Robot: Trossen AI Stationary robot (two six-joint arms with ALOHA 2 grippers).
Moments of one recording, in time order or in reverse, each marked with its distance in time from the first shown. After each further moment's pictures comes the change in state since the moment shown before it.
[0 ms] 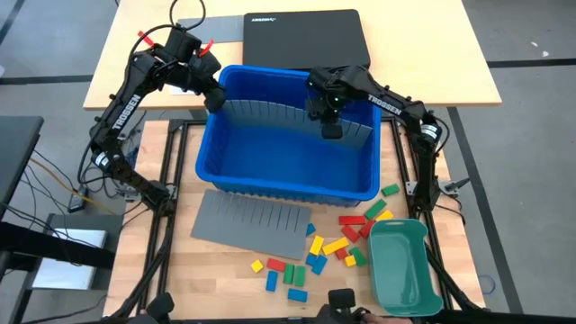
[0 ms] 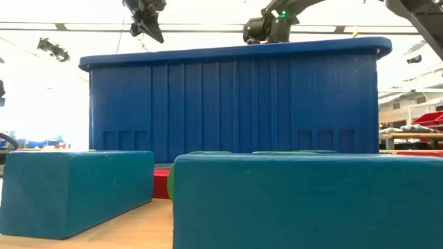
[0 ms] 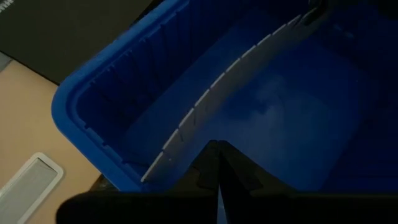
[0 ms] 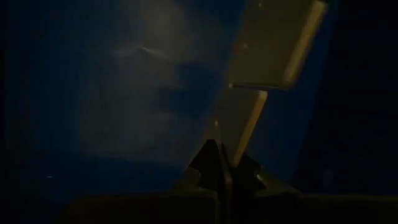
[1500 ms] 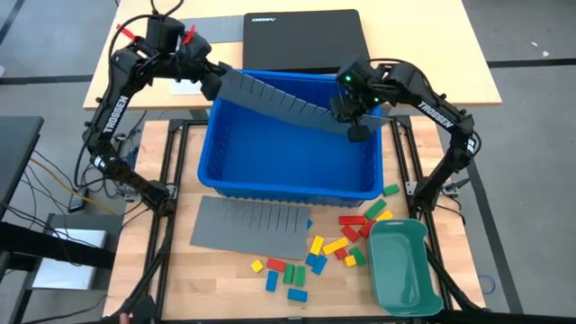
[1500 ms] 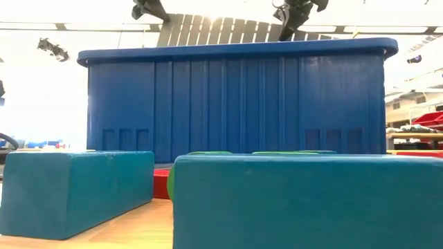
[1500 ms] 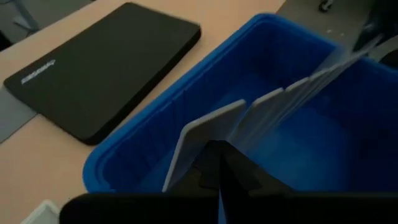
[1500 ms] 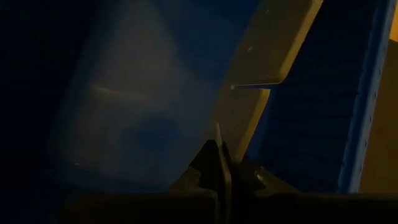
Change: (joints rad) left arm 0.000 -0.013 0.139 0.094 0.047 -0.075; right arm 0.099 -0.318 0.020 -0.088 -0.001 -0.111
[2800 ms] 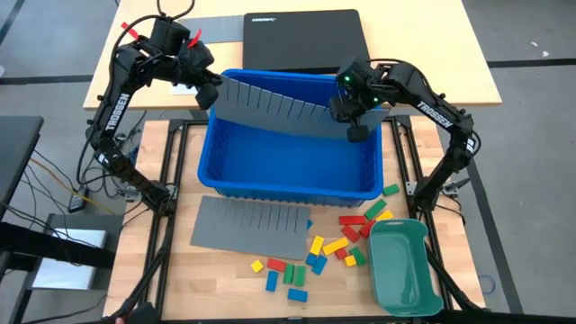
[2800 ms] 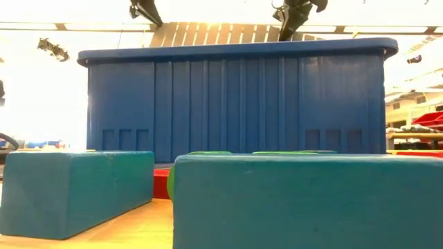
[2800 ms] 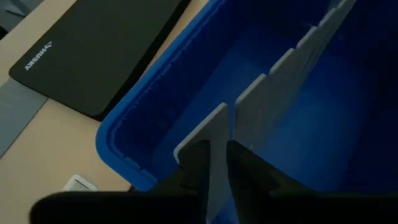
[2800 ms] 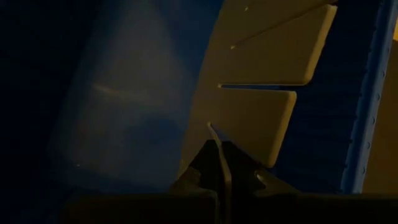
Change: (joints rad) left arm -0.021 0.044 0.093 -0.212 -0.082 0.164; right arm -0.008 0.003 -0.002 0.004 -0.005 -0.001
